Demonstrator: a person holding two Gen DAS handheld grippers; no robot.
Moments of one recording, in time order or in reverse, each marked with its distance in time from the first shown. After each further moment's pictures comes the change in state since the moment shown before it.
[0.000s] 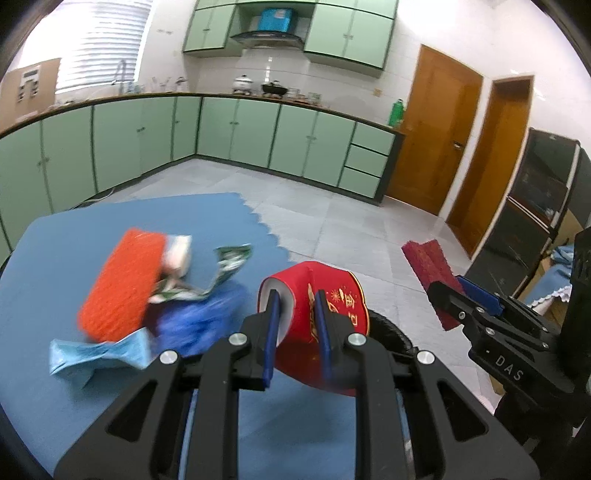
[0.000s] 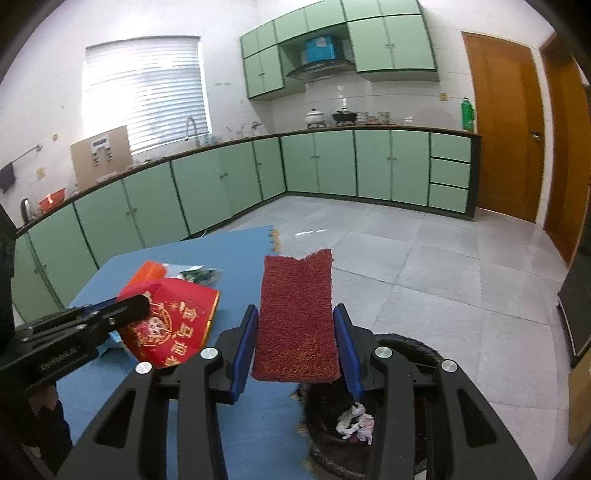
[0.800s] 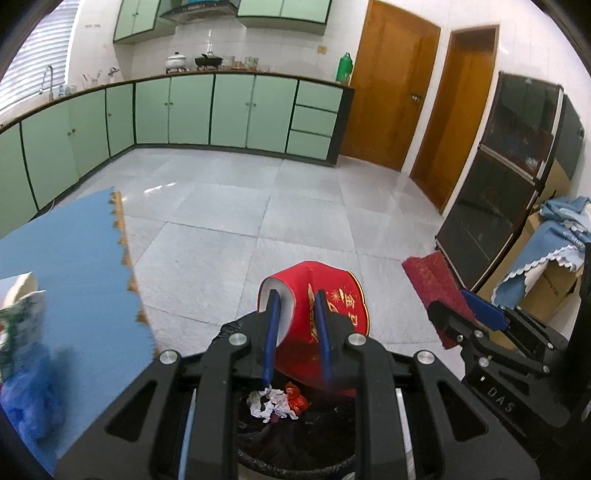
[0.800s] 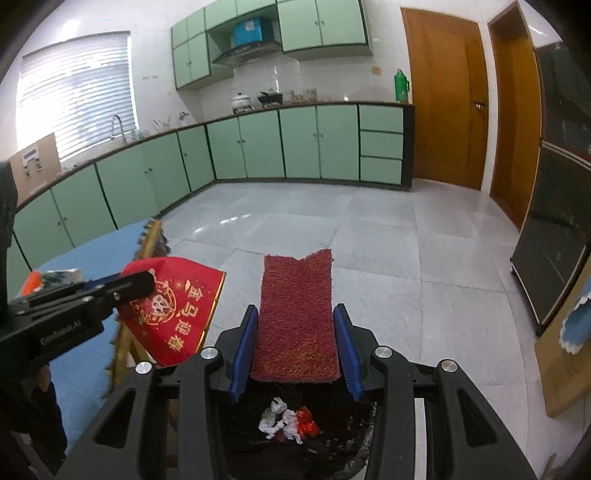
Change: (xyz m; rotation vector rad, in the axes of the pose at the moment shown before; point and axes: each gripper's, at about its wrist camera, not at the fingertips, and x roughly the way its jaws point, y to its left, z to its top) left arm 0.168 -0.111 0.008 0.140 0.145 -0.133; right arm 0.058 -0.145 -0.026 0.105 0.093 -0.211
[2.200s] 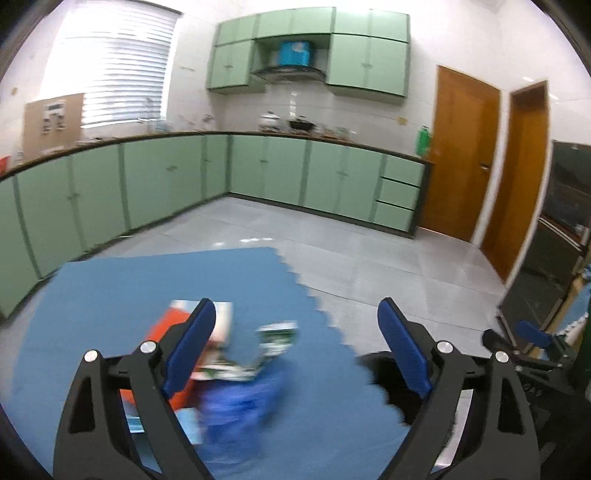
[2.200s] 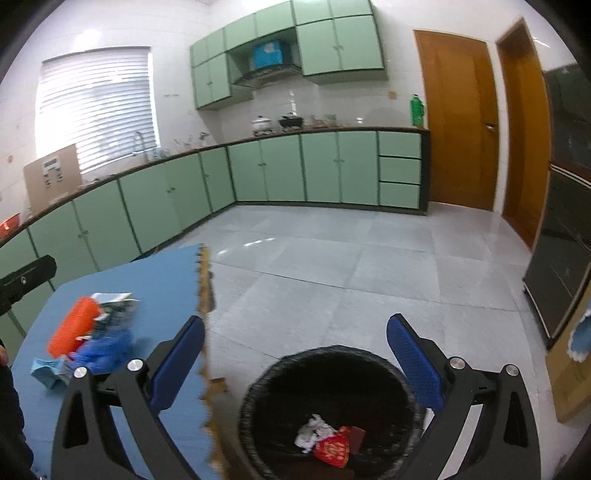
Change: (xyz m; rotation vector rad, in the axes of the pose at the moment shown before) left arm -0.198 0.117 -0.006 -0.132 -0.280 0.326; right arm -0.065 0.104 0.022 -0.036 -0.120 0.079
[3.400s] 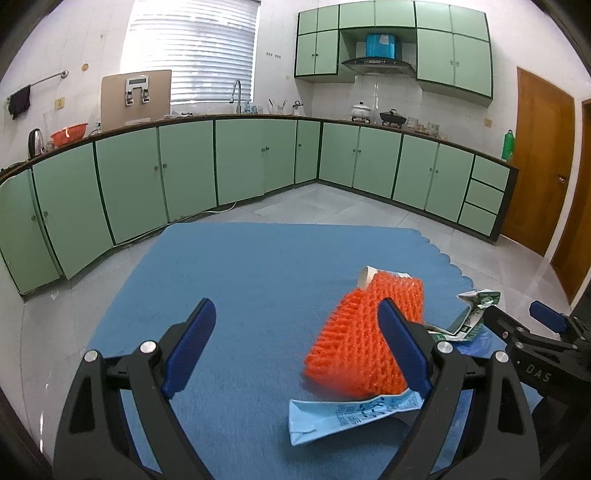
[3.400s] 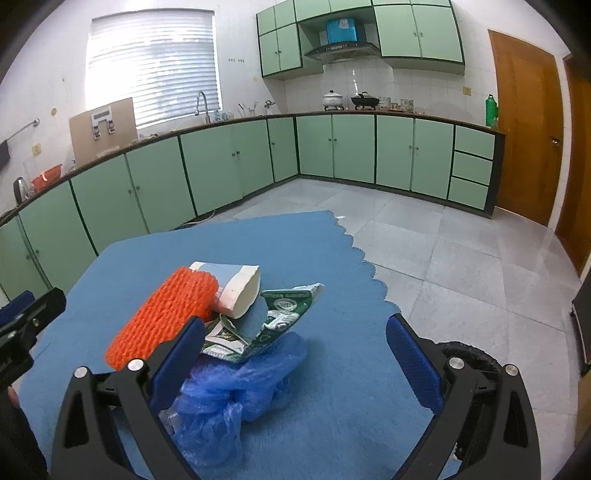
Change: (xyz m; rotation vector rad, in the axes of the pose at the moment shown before) left arm -0.023 0.161 -0.029 -0.102 0.048 0.286; right arm 0.071 0.194 -0.019 -0.122 0.109 0.136
